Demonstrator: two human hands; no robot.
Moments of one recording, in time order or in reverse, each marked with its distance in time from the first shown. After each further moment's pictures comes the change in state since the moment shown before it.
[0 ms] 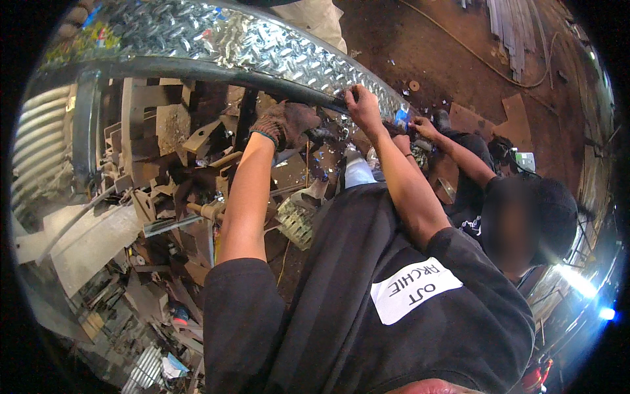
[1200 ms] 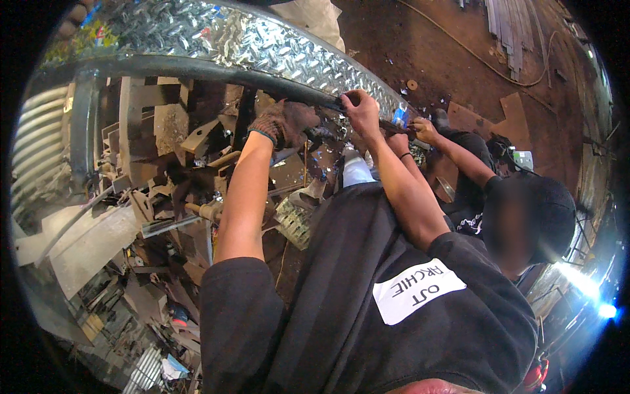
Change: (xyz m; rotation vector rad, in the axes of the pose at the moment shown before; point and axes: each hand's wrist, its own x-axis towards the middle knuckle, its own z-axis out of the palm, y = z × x) left_hand 0.003 -0.003 0.010 0.012 0.067 0.032; right_hand -0.015 0.005 0.009 0.053 0.118 -0.014
